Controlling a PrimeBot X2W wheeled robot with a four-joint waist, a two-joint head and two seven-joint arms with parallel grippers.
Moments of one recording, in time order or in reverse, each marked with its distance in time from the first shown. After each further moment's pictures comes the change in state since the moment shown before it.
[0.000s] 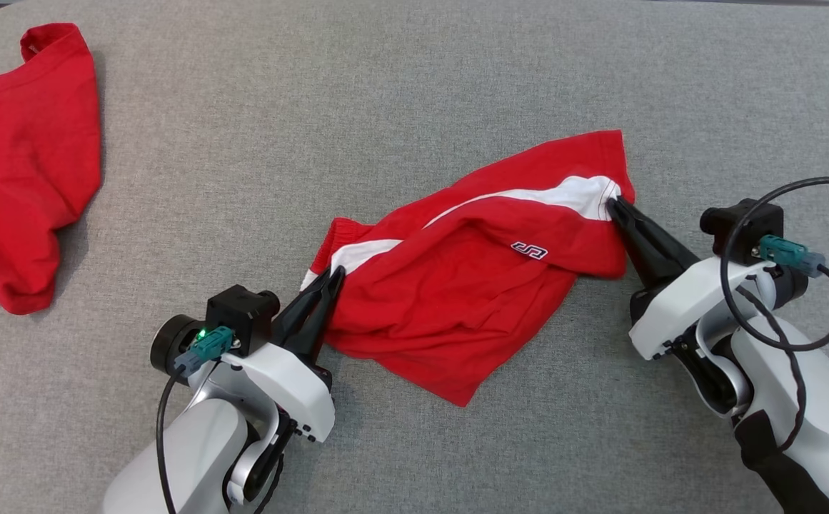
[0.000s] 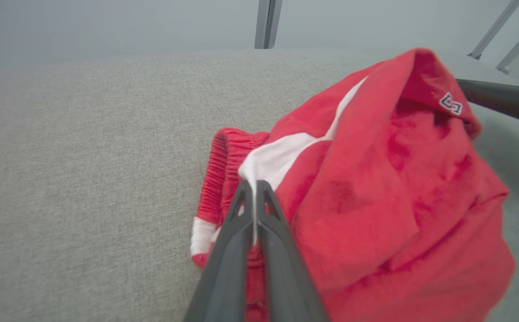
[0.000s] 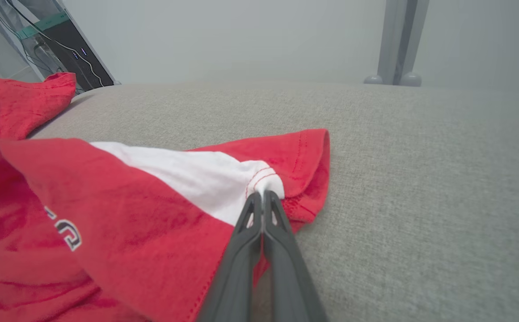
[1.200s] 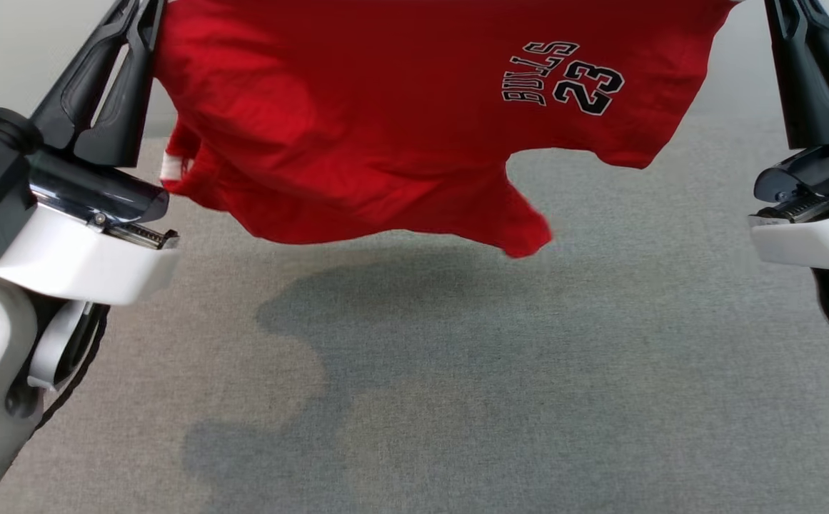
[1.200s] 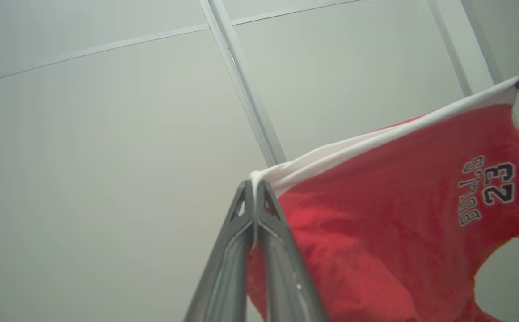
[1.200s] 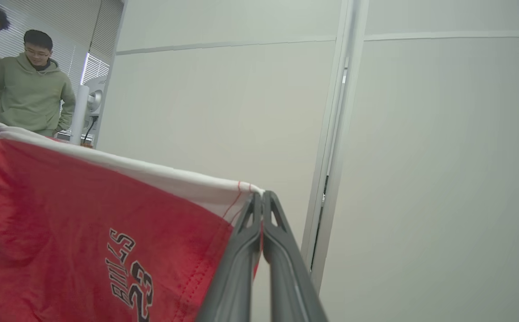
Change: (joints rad) left arm -0.211 0.350 0.230 -0.574 0.145 0.139 0.103; right arm 0.012 -0.048 -0.345 -0.634 -0.218 0.001 0.023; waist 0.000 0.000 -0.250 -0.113
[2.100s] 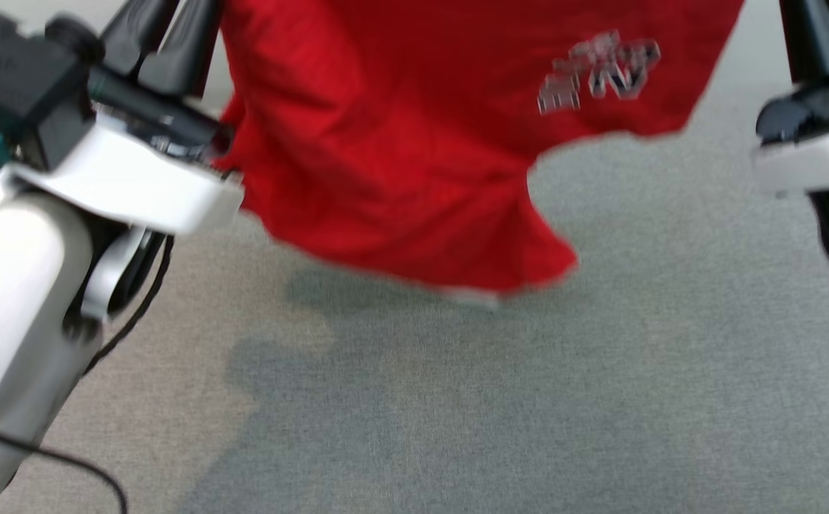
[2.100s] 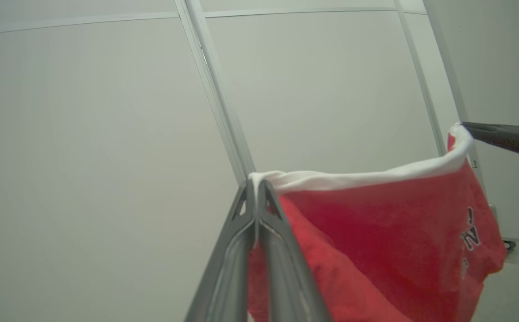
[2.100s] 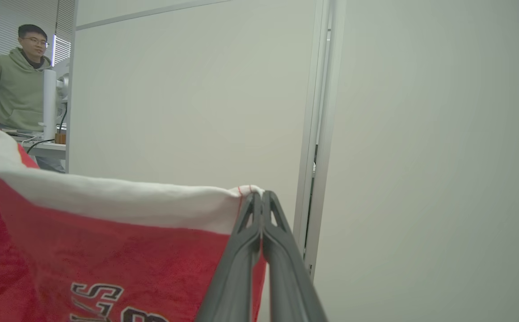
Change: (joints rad) left arm -0.165 -0.120 -0.061 0.082 -0.025 -0.059 0.031; right arm -0.130 0.025 0.005 0.098 0.054 0.000 0.090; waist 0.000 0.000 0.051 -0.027
